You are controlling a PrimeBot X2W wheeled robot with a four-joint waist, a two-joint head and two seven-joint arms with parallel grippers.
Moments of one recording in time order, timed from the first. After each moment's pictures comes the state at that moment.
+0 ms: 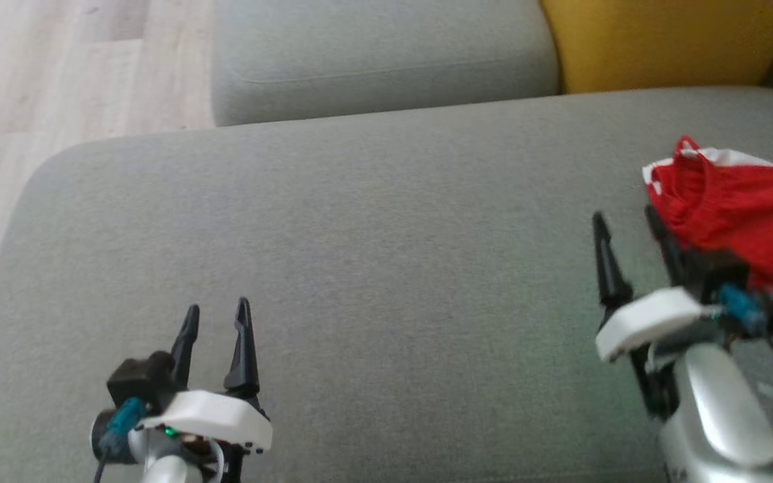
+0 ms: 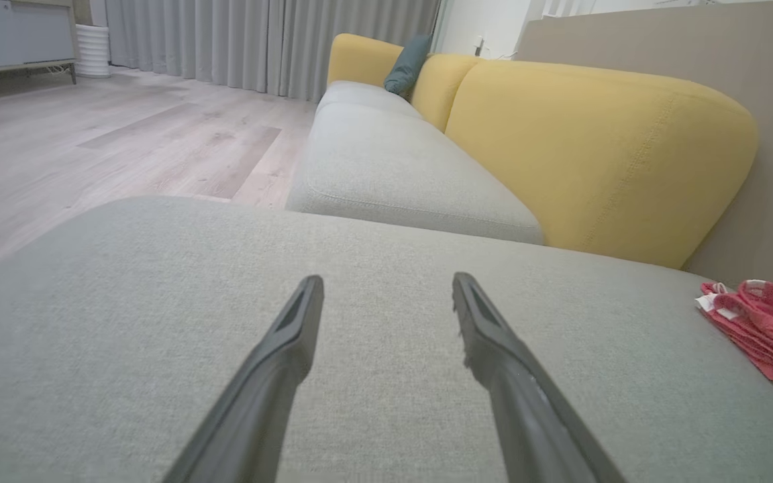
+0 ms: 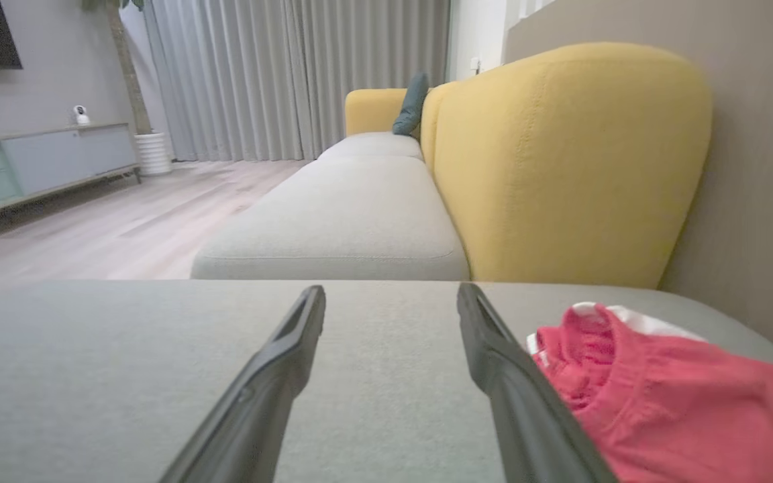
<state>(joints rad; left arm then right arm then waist) 0.00 0.05 -0.22 0.22 -0.31 0.08 -0.25 -0.32 -0.06 0.01 0.51 0.02 0.12 -0.16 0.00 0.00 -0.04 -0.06</state>
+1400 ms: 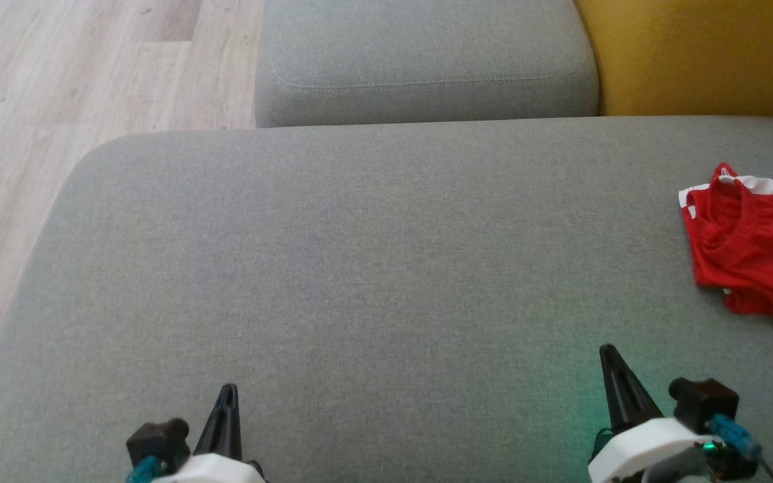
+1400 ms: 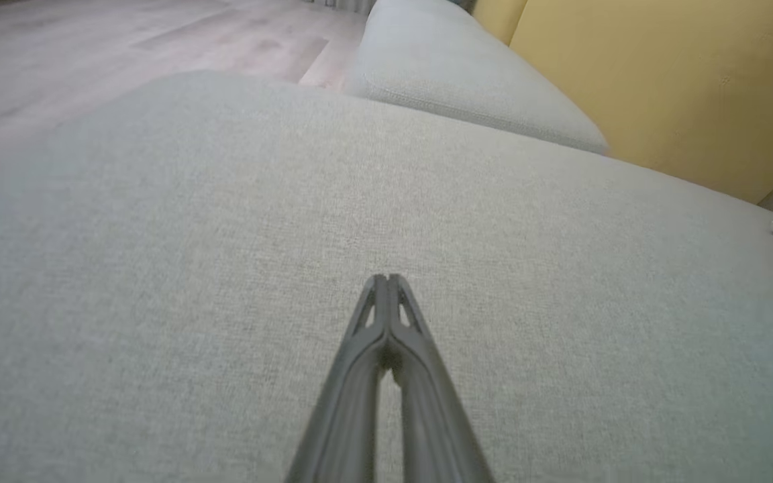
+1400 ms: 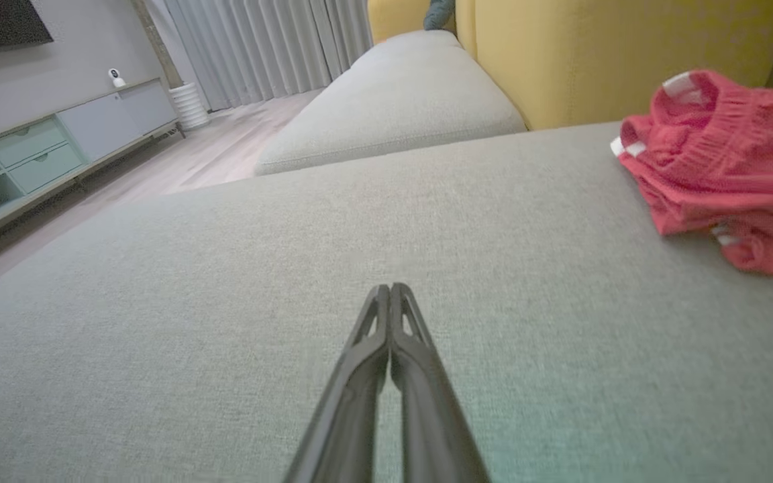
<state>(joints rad) 0.11 0.05 -0.25 0.33 -0.33 0.09 -0.24 0.03 -0.05 0.08 0.40 0.21 0.12 -0.16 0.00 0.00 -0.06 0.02</state>
